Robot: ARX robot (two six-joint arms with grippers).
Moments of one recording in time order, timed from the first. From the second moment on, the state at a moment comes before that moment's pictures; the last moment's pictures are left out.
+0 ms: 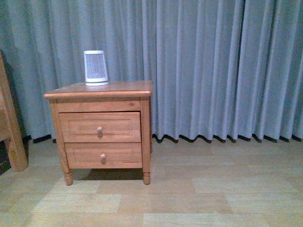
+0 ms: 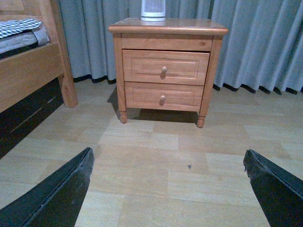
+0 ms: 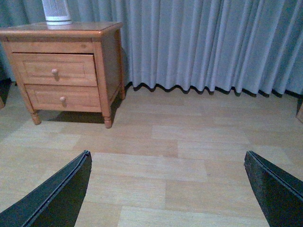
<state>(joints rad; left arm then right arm) 0.00 0.00 0.01 0.00 0.00 0.00 0.00 0.00 0.01 0.00 0.00 0.00</state>
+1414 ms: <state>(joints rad) 0.00 0.00 0.01 0.00 0.00 0.00 0.00 0.00 0.01 0.00 0.00 0.00</state>
